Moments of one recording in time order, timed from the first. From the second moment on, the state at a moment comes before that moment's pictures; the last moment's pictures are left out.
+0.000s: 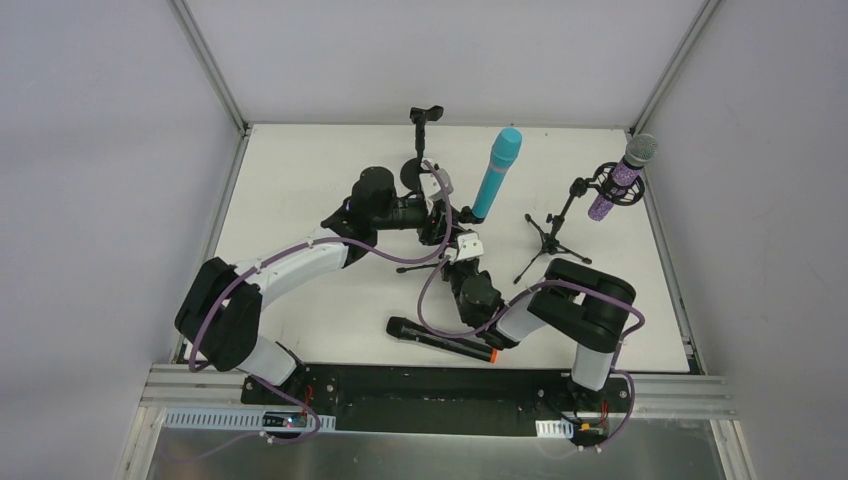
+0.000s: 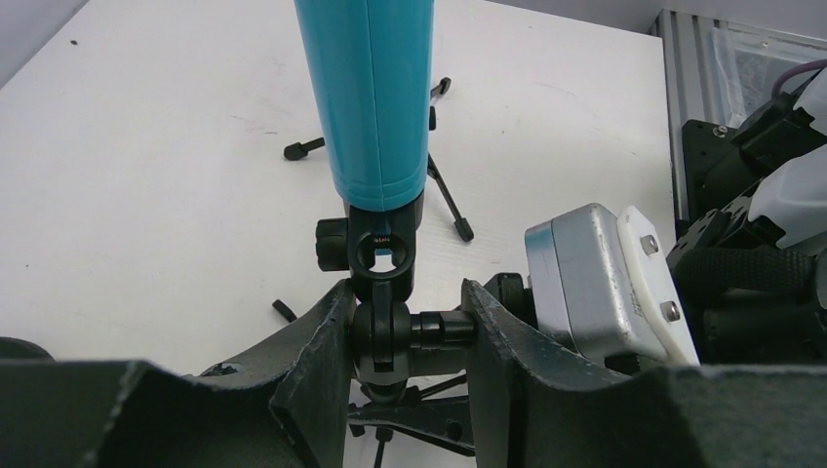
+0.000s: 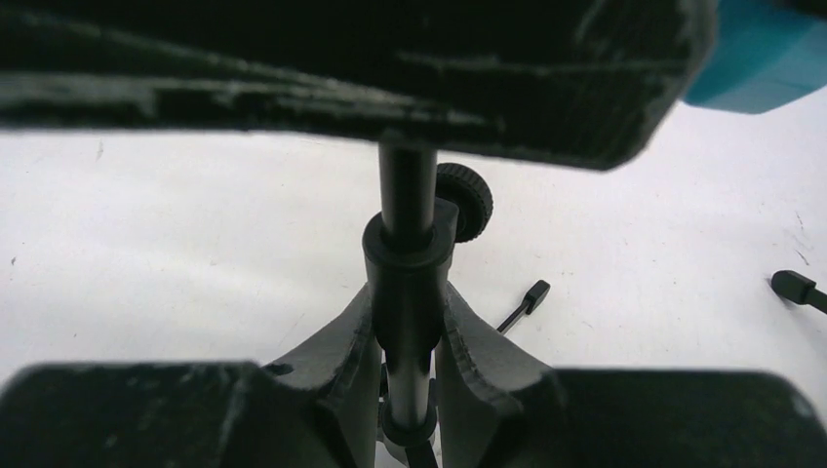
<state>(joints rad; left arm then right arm) -0.66 1.49 0.98 0.33 0.68 0.04 1.07 1.82 0.48 1.36 0.80 -0.01</state>
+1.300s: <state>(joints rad) -0.53 1.17 1.00 0.09 0.68 0.02 1.15 1.89 0.55 1.40 0.65 -0.04</state>
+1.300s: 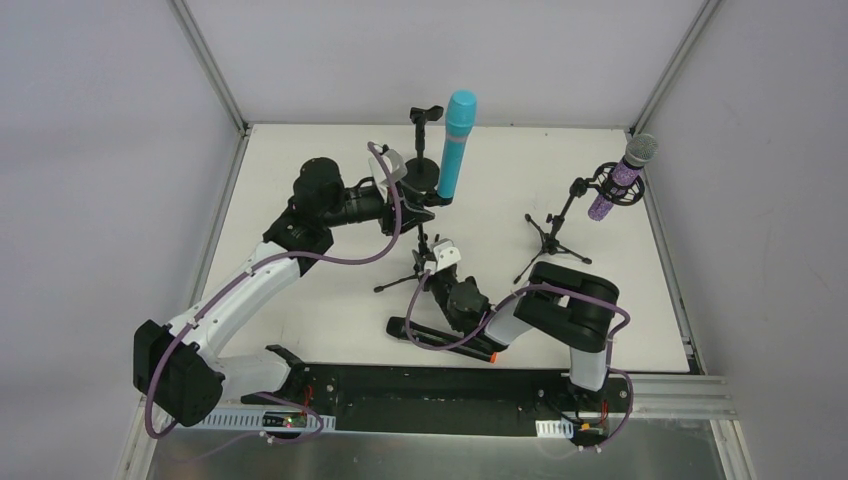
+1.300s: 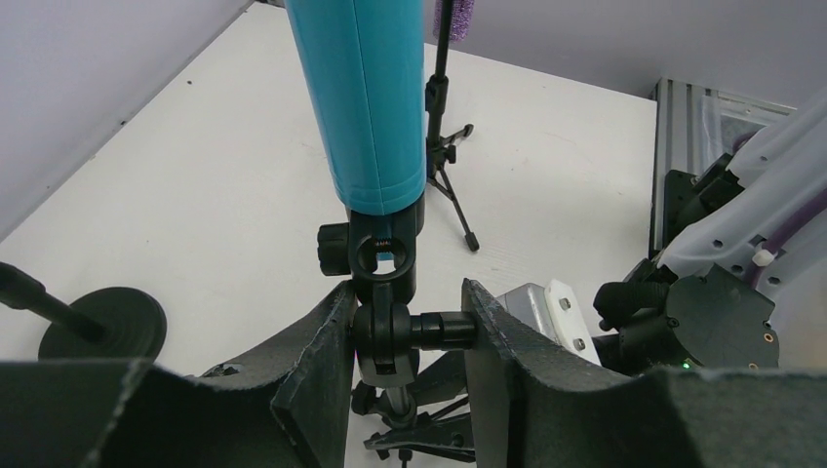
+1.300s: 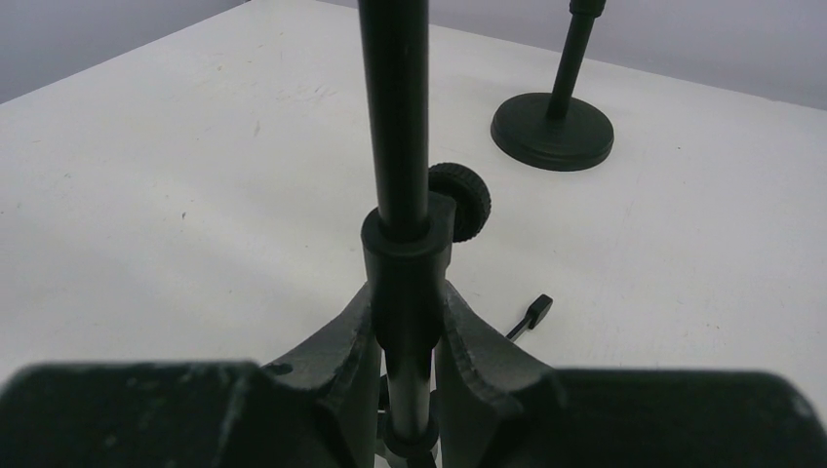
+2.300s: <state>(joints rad) -0.40 1.17 1.03 0.00 0.54 0.10 1.21 1.30 0.46 0.82 0.54 0.12</state>
